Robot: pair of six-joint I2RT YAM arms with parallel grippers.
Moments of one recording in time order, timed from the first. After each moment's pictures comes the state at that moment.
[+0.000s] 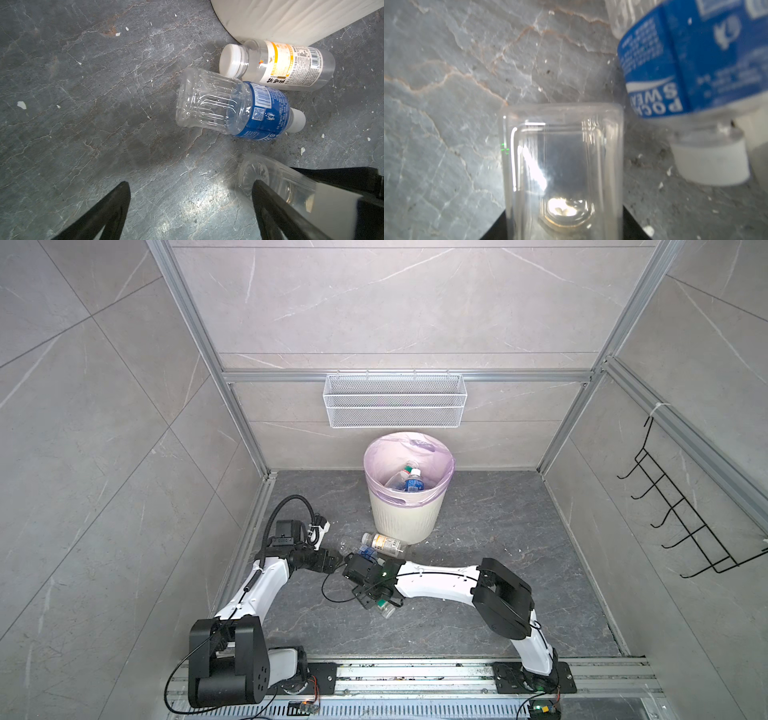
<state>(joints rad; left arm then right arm) 0.01 1.28 0.76 -0.51 0.41 0.25 1.15 2.10 1.53 -0.59 0.18 0.33</state>
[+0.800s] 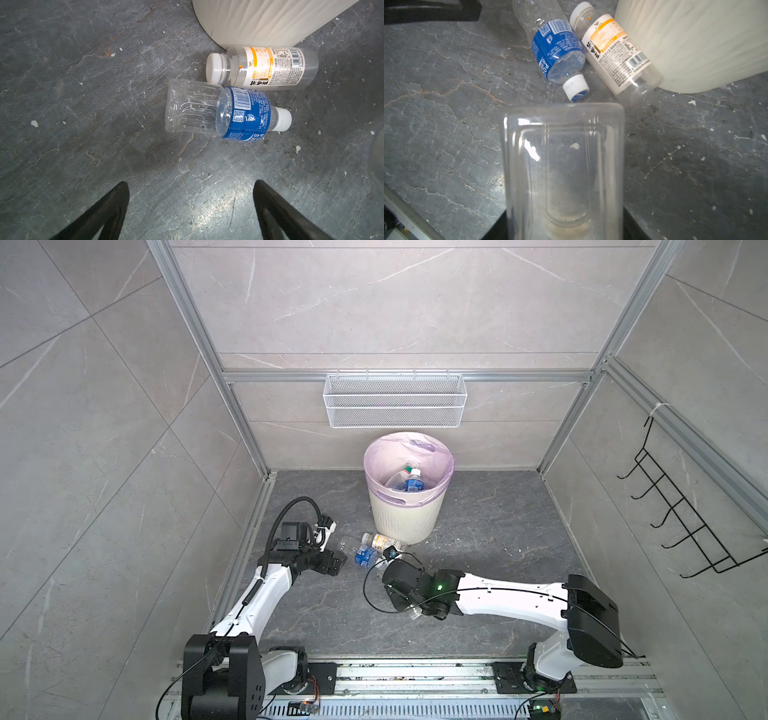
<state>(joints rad) -0.08 1.20 0.74 -0.49 0.34 0.27 1.17 1.60 1.11 -0.49 0.35 0.47</state>
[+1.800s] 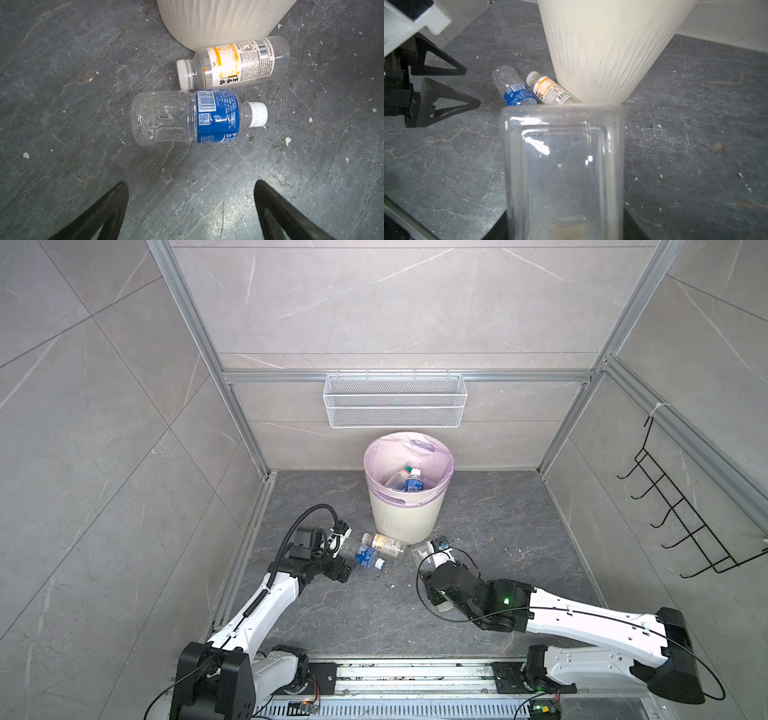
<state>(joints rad) -0.23 1.14 0.69 -0.43 0.27 0.29 1.17 1.16 0.94 -0.54 0.56 0.53</state>
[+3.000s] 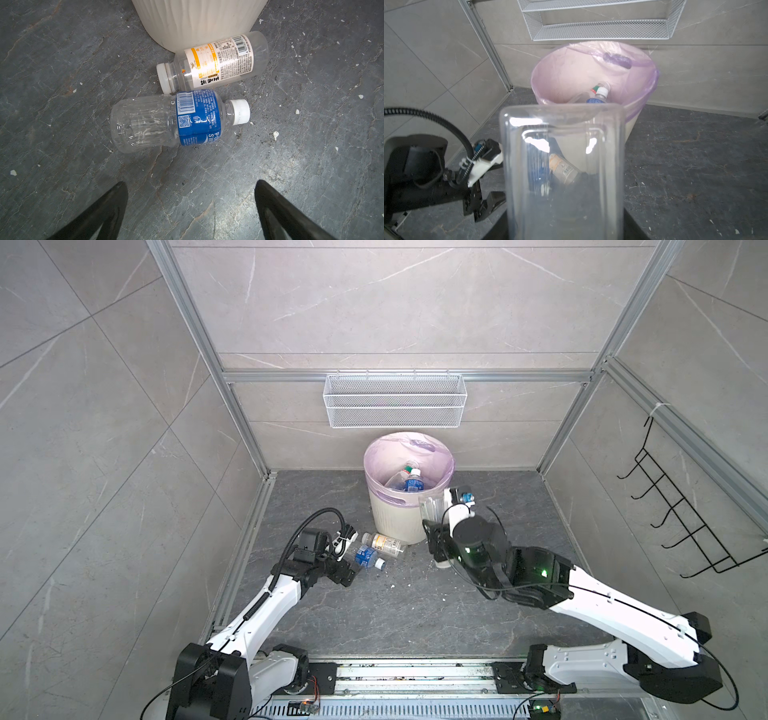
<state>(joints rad) -0.29 1.12 0.68 -0.43 0.27 0.32 1.05 1.29 1.52 -0.67 0.63 0.43</state>
